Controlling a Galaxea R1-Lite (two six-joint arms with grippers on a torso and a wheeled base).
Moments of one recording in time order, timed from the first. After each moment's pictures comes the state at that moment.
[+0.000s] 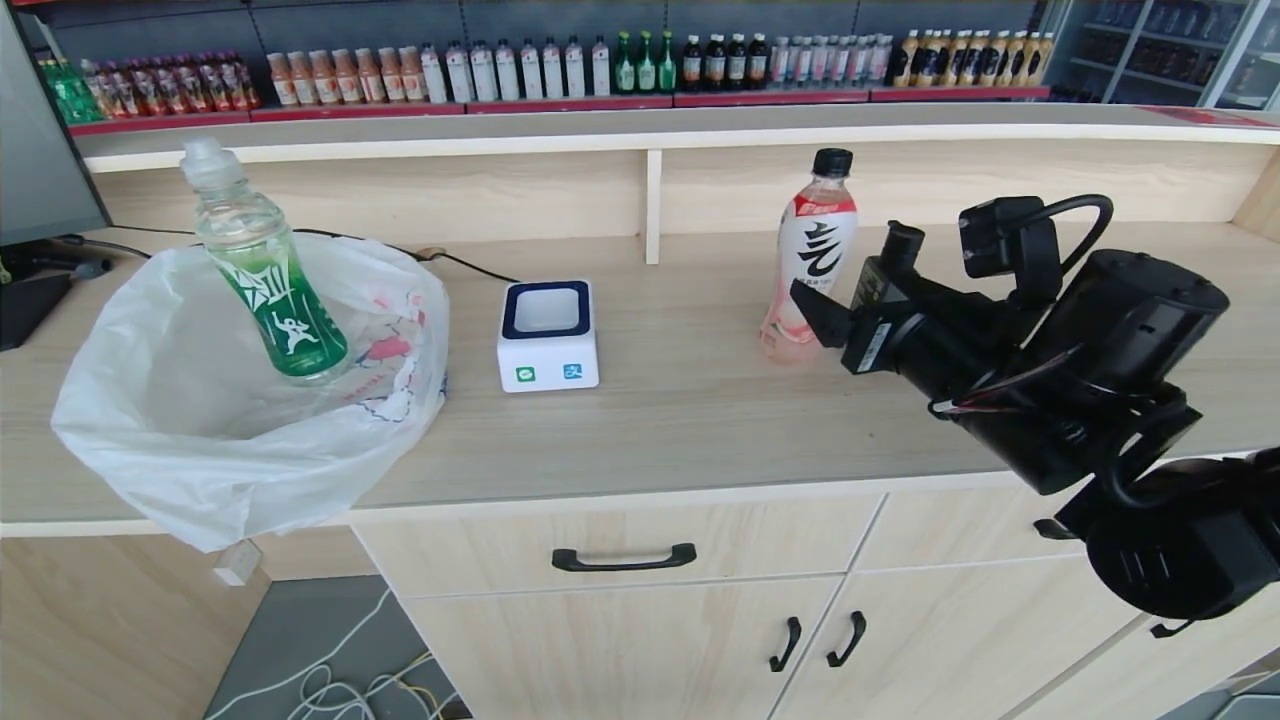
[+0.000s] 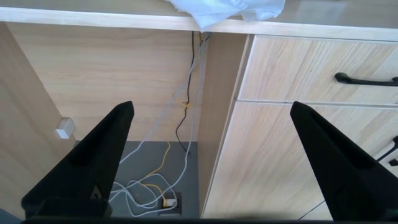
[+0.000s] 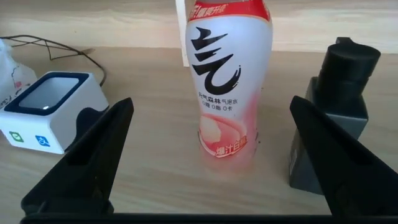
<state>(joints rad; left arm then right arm) 0.00 0.00 0.00 0.00 0.00 0.00 0.45 1.80 -0.82 -1.19 -0.12 -0.01</state>
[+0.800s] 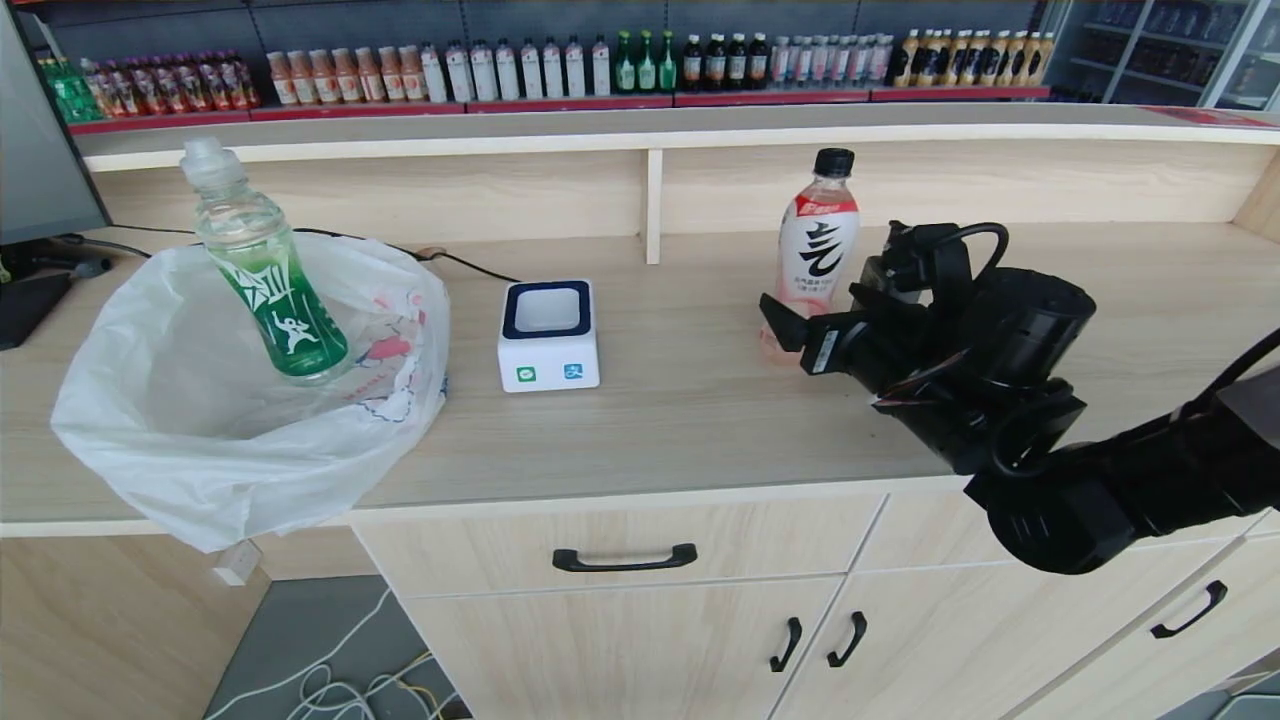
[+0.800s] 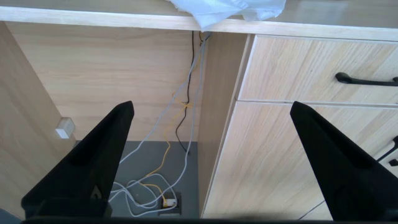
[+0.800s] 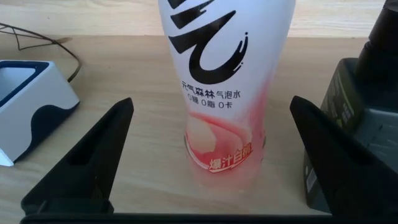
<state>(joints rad) 0.00 0.00 0.00 0.00 0.00 0.00 0.43 1.97 -0.95 -1.19 -0.13 -0.01</state>
